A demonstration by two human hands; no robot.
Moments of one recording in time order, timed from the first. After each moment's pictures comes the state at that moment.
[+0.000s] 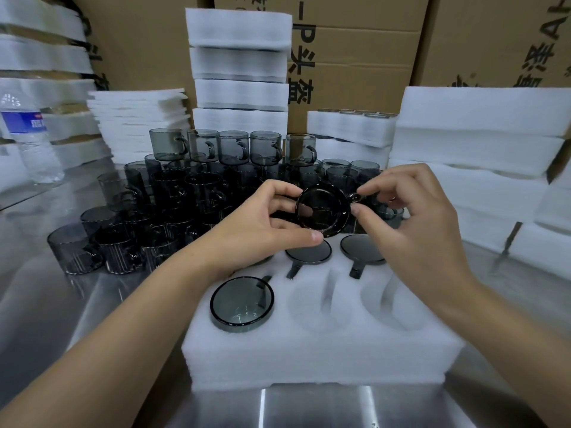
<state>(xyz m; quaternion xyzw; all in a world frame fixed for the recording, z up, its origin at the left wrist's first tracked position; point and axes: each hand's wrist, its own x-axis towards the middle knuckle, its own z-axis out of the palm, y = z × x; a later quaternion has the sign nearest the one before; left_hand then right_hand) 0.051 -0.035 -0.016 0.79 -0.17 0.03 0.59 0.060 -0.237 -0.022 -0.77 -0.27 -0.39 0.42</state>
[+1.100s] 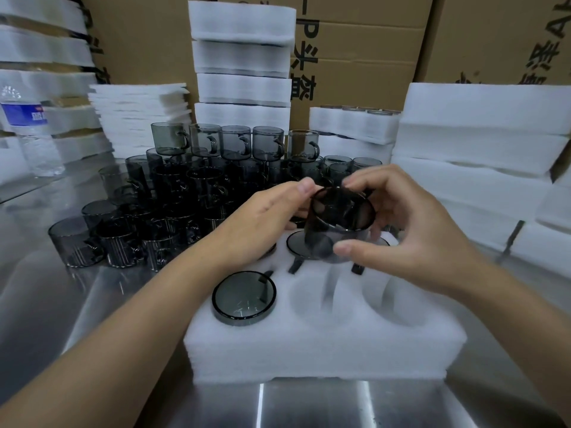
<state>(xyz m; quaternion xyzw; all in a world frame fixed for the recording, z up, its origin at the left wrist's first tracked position) 0.051 -0.040 -0.016 0.81 -0.22 0.08 0.54 0.049 -0.244 -0.005 -0.80 -0.36 -0.16 0.45</state>
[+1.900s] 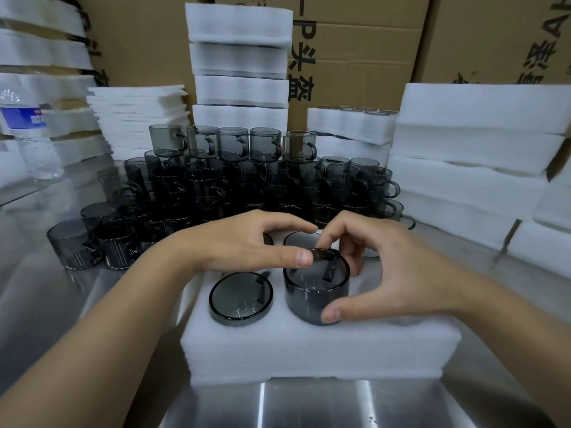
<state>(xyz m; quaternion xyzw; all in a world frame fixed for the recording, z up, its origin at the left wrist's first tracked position) 0.042 -0.020 -0.003 0.92 -0.24 -0.08 0.30 0.037 -0.242 -0.008 -0.85 -0.41 -0.02 0.33</state>
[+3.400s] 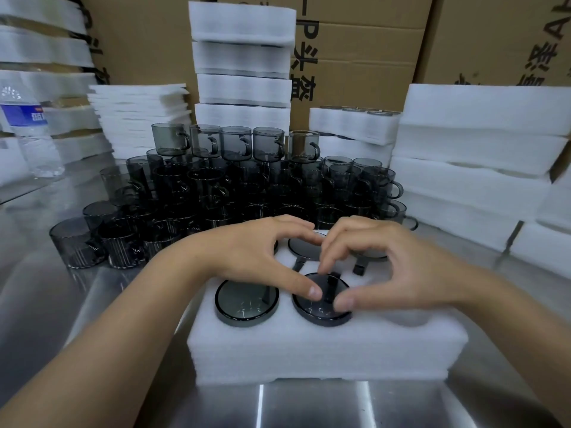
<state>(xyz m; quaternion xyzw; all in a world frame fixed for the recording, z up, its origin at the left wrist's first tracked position) 0.044 -0.023 -0.007 0.93 -0.23 -0.10 0.25 0.048 -0.243 -0.009 -0.83 -0.46 0.01 0.32</state>
